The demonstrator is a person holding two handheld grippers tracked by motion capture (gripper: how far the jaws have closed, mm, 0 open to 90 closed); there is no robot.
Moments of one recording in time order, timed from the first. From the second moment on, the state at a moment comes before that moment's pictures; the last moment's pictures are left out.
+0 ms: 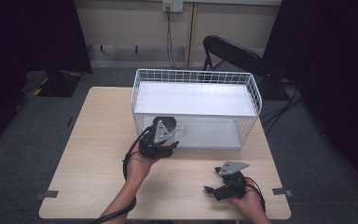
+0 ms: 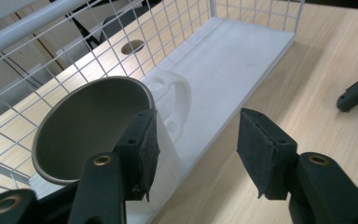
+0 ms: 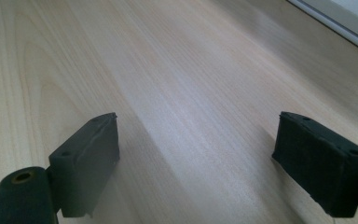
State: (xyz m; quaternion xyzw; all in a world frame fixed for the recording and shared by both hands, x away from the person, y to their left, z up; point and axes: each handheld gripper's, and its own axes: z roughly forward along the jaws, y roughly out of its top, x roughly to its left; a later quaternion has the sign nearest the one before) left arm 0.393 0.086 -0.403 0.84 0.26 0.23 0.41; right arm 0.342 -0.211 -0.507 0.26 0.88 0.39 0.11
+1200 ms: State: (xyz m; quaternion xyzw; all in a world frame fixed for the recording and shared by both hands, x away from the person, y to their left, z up) left arm 0.392 0.113 -0.431 0.85 0.29 0.16 0.41; right arm 0.342 -0.211 -0.507 0.26 0.88 0.39 0.11
